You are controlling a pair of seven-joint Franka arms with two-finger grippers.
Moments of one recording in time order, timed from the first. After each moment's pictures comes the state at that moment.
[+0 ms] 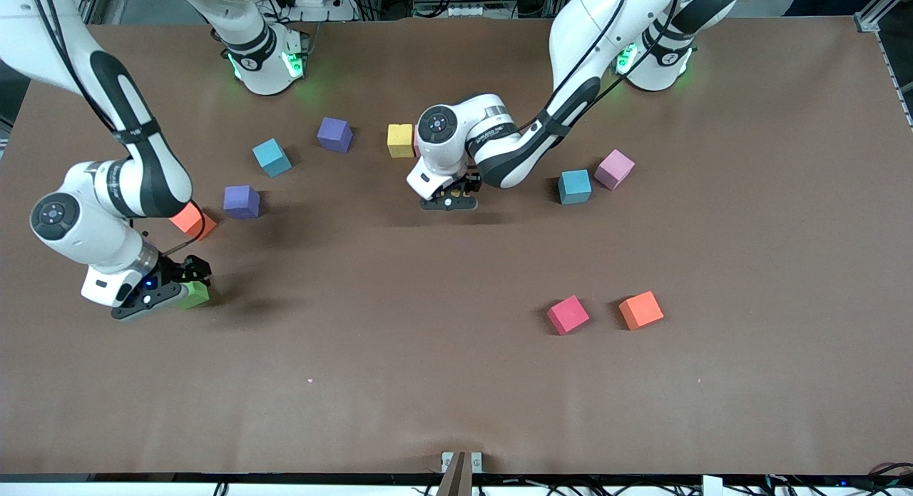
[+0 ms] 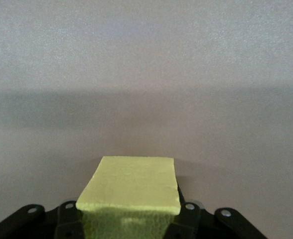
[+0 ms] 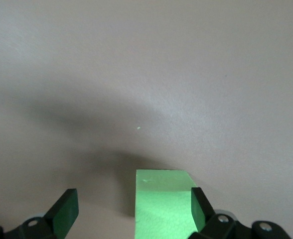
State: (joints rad) left arm -0.55 0.79 -0.48 -1.64 0.35 2.25 -1.15; right arm -0.35 0.48 0.24 -1.97 -0.21 2.52 -0.42
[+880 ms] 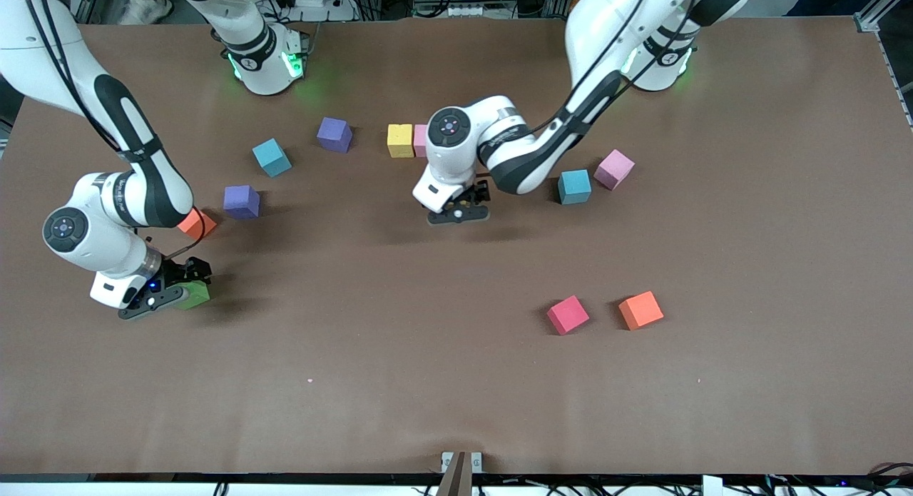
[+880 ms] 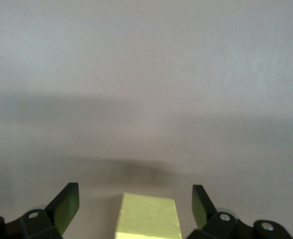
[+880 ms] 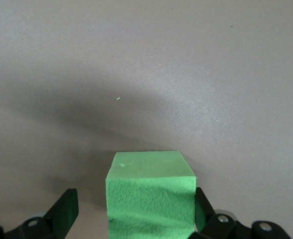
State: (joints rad) left arm -0.47 0.70 -0.46 -1.61 0.35 2.22 -1.20; right arm -0.34 0.54 0.20 -1.97 -0.22 2.53 -0.43
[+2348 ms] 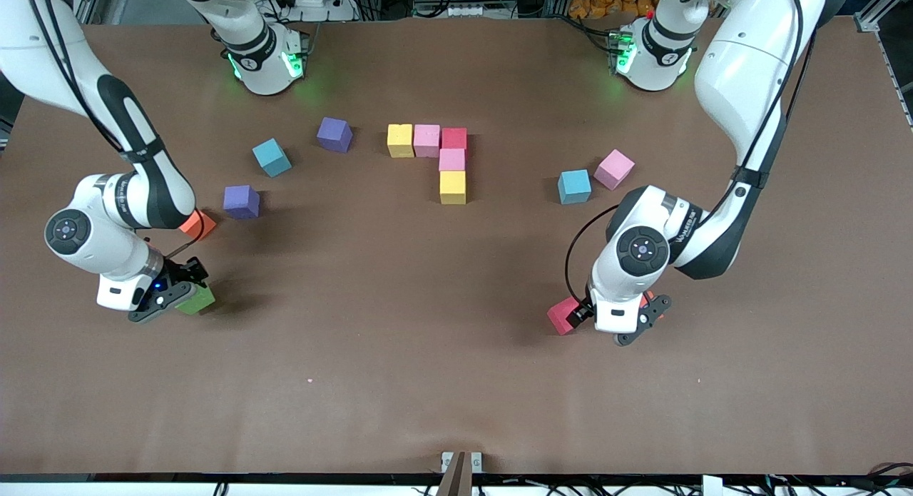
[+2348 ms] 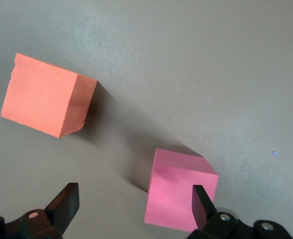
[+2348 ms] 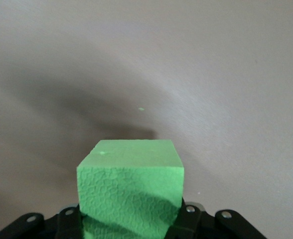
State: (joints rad) left arm -0.10 0.74 -0.35 -1.48 0.35 2.17 -1.26; right arm -0.31 0.51 0.22 -1.94 -0.21 2.47 -0.58
